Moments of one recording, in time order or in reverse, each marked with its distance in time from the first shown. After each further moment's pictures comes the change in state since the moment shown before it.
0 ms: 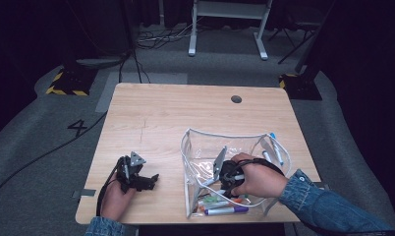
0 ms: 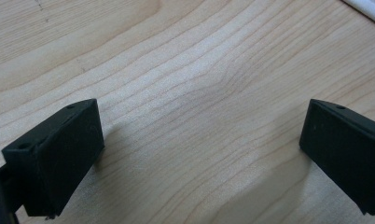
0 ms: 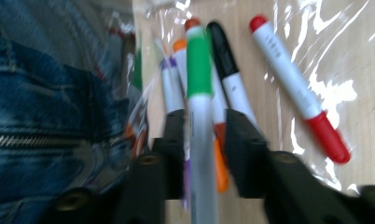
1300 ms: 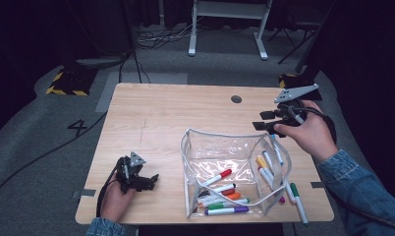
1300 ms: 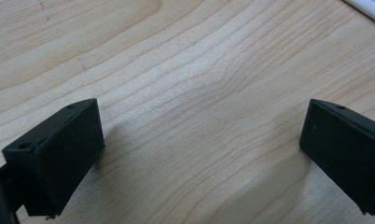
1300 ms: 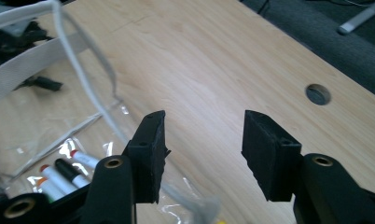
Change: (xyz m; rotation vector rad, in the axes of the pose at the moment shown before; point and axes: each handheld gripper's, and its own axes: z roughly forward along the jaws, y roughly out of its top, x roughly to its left) left arm 0.000 -0.001 -0.001 0.008 0.000 0.002; right arm -0.070 -0.096 -0.146 -0.579 -0.442 0.499
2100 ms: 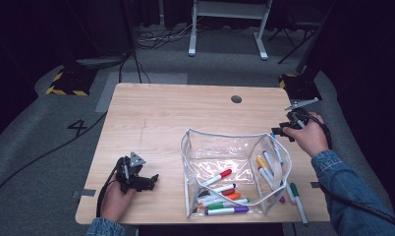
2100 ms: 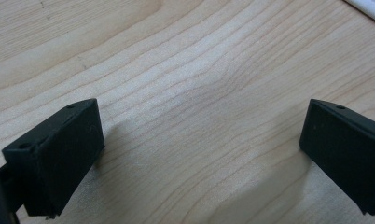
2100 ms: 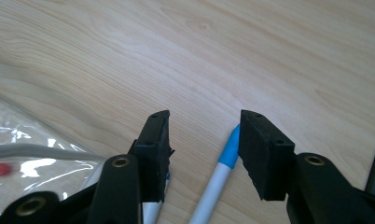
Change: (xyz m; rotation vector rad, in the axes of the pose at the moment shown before) left arm -0.001 -0.001 0.000 -0.006 0.000 -0.010; right arm -0.088 -0.092 0.059 0.187 -0.199 0.254
